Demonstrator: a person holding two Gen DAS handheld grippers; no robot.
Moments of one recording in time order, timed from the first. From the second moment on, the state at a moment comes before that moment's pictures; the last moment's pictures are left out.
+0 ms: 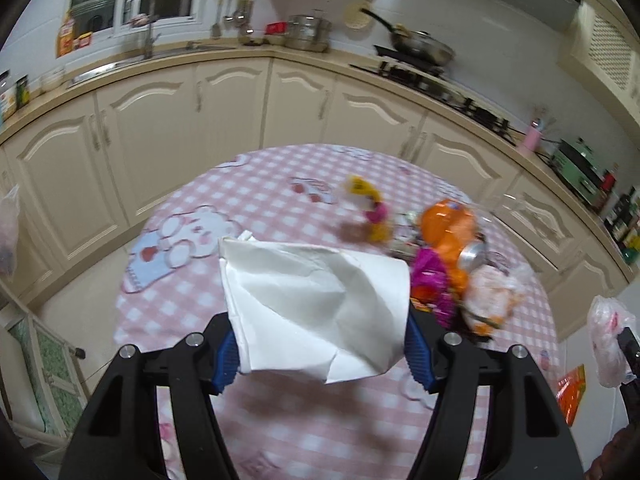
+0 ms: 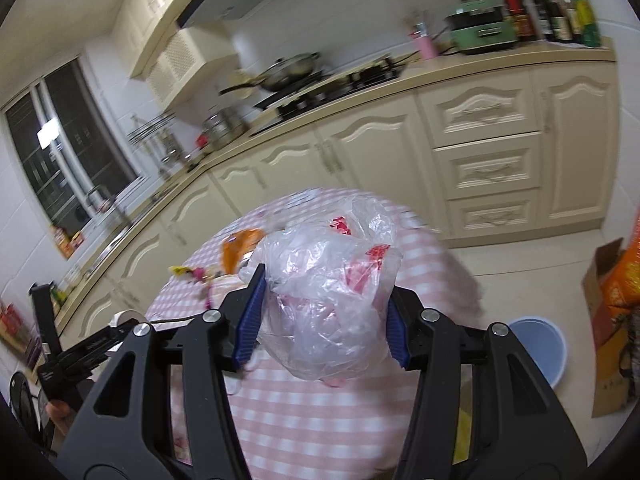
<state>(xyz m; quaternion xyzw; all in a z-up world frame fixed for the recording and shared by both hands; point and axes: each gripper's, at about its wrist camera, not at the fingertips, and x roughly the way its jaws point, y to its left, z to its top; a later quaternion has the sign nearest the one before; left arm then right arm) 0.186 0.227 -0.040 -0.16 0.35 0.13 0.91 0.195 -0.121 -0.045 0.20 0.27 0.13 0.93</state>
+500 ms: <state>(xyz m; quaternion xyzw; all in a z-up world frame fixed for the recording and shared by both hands) 0.206 0.054 -0.015 -0.07 0.35 -0.02 0.93 0.152 -0.250 -0.061 0.23 0.25 -0.01 0.94</state>
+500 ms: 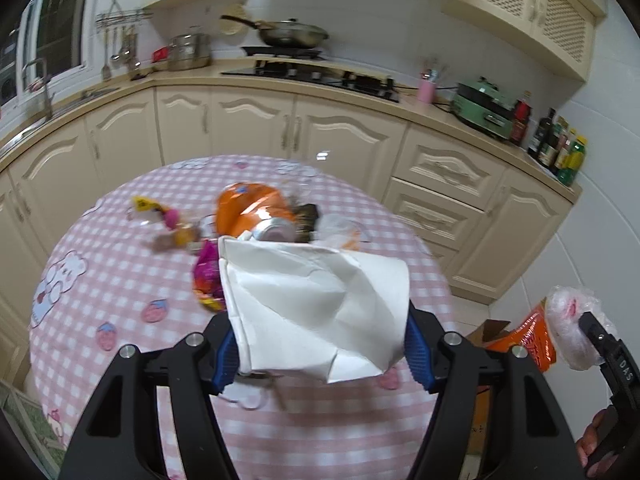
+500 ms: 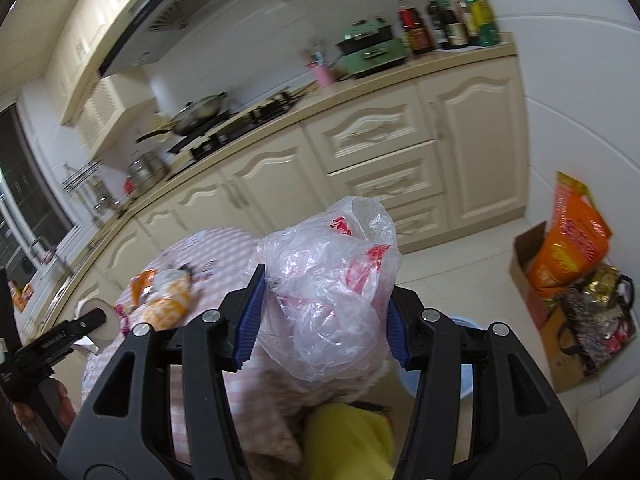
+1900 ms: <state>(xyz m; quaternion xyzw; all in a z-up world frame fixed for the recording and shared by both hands) 0.275 -0.194 -0.122 0.10 0.48 -0.15 0.86 0.159 -0.371 -0.163 0.30 0.37 -0.12 0.87</state>
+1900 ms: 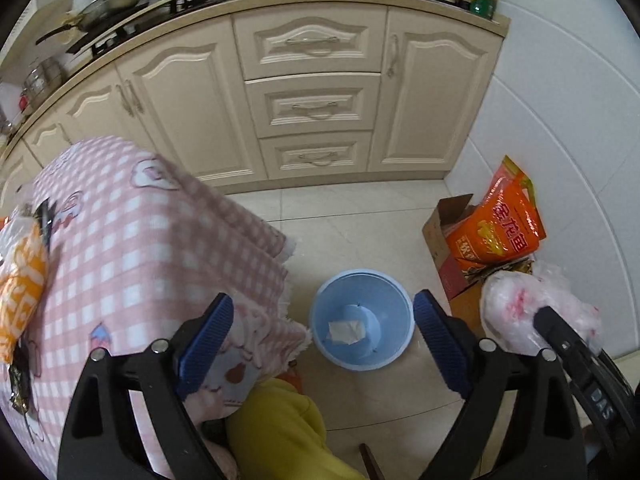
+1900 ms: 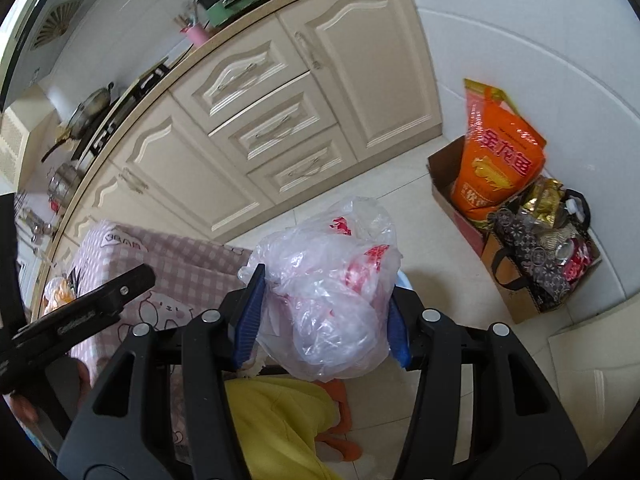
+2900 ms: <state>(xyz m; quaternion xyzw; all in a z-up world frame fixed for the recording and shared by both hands) 0.226 -0.117 -0.094 0.04 0.46 -0.11 0.88 0.145 -0.304 -0.117 0.26 0.38 -0.06 0.89</state>
